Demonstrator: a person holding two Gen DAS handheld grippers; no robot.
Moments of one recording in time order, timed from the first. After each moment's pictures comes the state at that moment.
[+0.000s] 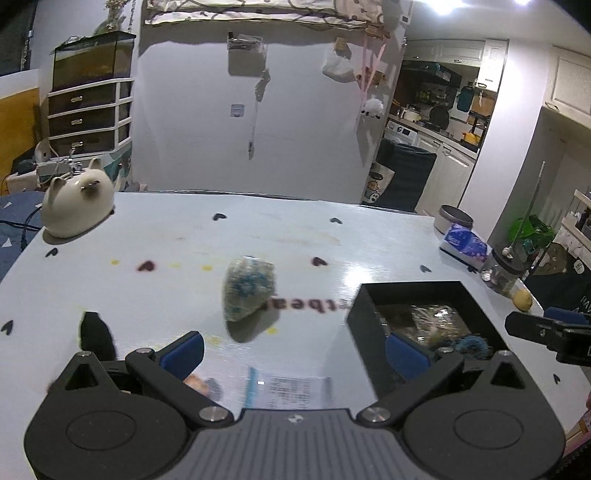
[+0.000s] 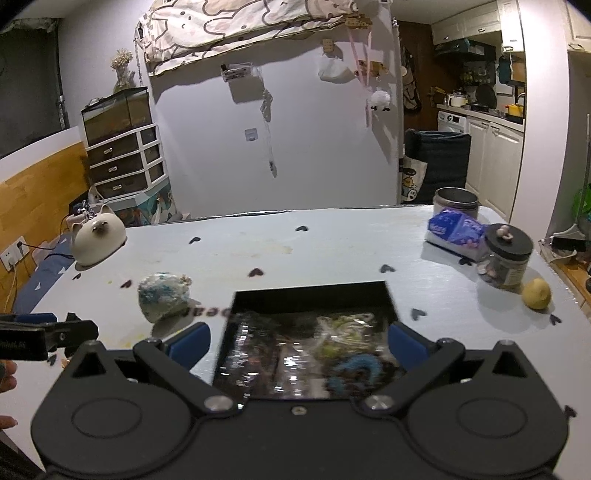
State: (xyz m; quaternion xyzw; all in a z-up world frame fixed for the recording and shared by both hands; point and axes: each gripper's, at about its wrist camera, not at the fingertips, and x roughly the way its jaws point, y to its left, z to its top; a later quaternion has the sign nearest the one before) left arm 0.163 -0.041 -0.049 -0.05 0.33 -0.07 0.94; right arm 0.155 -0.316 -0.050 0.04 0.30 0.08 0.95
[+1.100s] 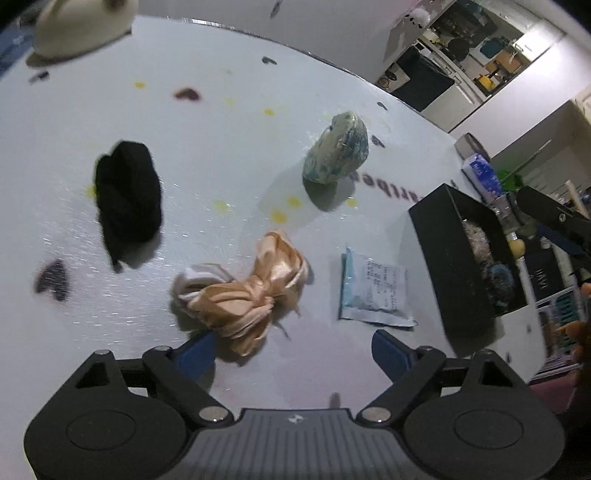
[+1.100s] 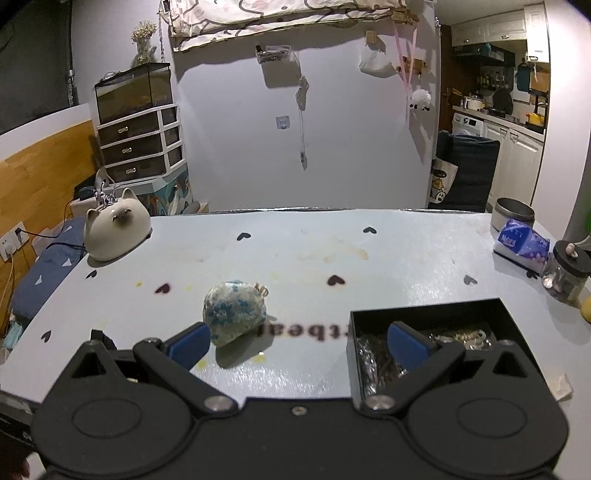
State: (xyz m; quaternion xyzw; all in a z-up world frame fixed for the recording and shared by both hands) left arm 0.205 0.100 -0.140 -0.17 0.53 -0.15 0.82; right arm 0.202 -0.168 -0.055 0.01 0.31 0.07 0.95
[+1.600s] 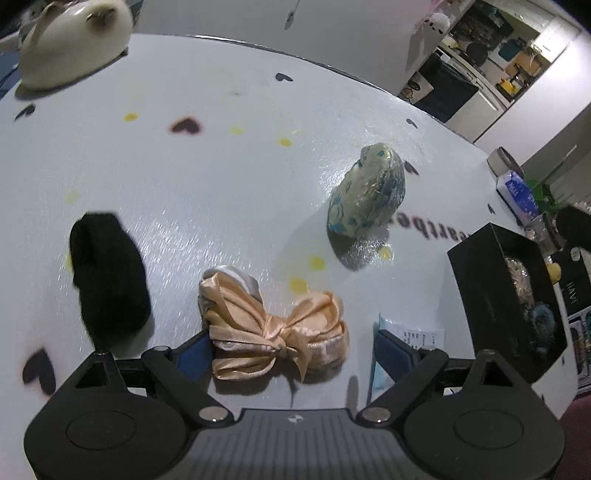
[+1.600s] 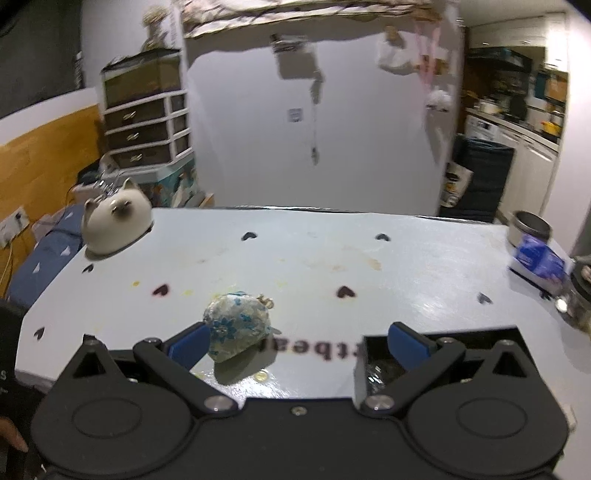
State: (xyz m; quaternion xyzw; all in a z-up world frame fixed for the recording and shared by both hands) left arm 0.266 0.082 -0.154 -0.14 0.52 -0.10 0.83; right arm 0.246 -0.153 -0.055 -0.02 0.32 0.10 0.94
